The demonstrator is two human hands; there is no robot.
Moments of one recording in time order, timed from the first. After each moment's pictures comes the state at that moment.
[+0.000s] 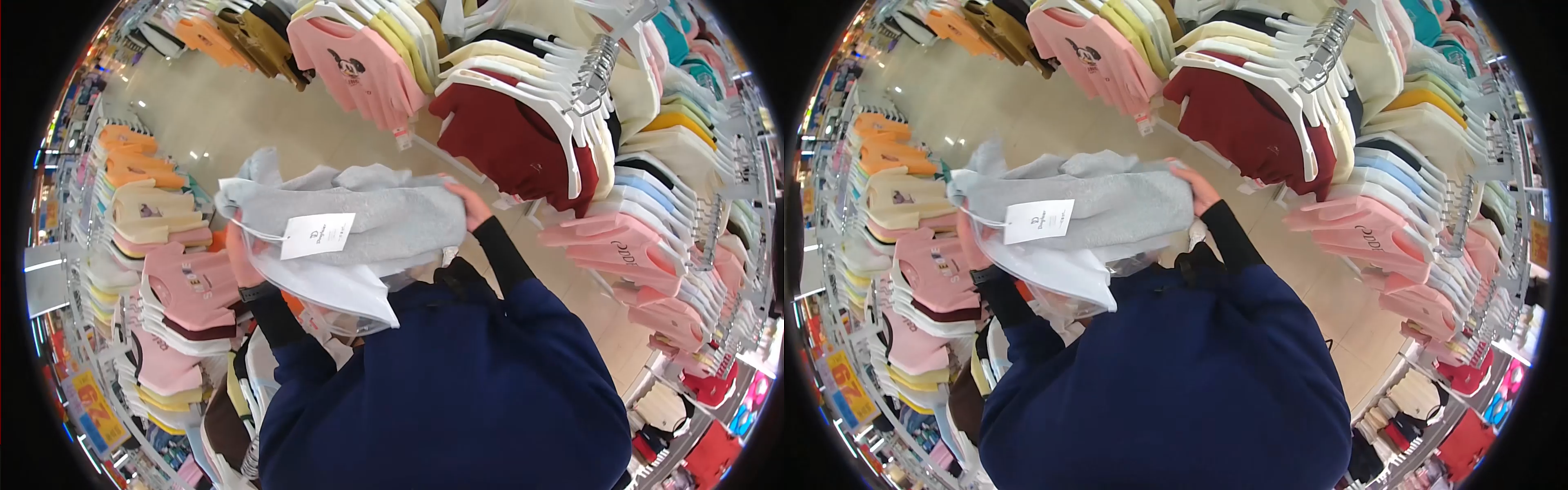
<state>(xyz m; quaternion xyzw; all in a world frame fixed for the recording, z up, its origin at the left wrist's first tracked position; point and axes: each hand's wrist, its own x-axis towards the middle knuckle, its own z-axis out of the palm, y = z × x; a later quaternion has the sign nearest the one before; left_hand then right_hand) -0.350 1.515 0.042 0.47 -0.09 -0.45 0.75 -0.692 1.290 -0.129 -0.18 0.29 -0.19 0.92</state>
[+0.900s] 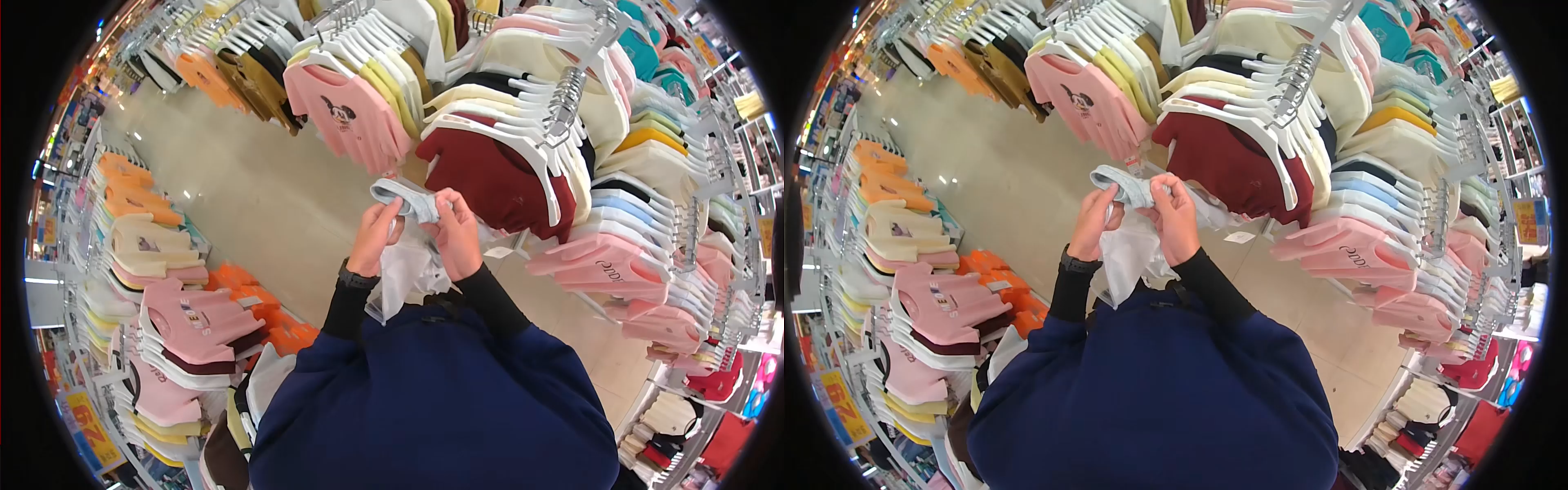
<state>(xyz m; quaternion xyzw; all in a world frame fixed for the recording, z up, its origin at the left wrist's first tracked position) -0.499 1.379 0.023 0.47 -0.27 -0.61 0.58 -0.656 1.332 0.029 -0.30 0.28 -0.46 0.79</state>
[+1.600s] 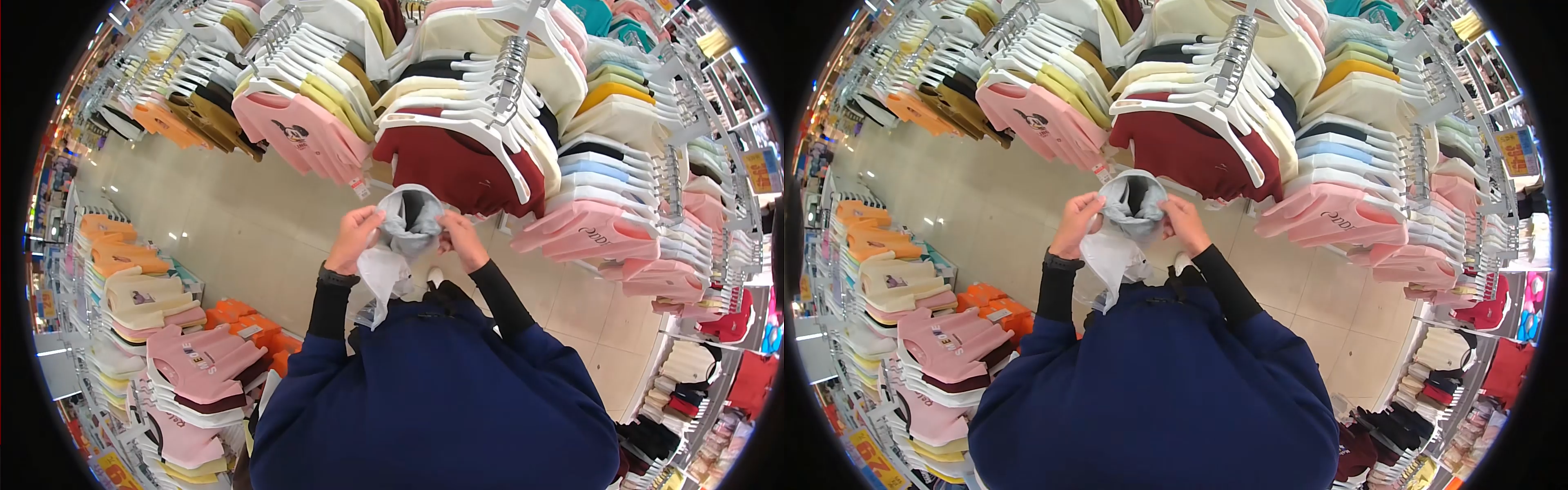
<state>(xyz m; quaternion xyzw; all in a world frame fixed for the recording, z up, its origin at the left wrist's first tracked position) -0.504 1.346 -0.003 0.46 -0.34 -0.68 0.46 -0.745 1.310 -0.029 -0.36 0.47 -0.32 0.74</state>
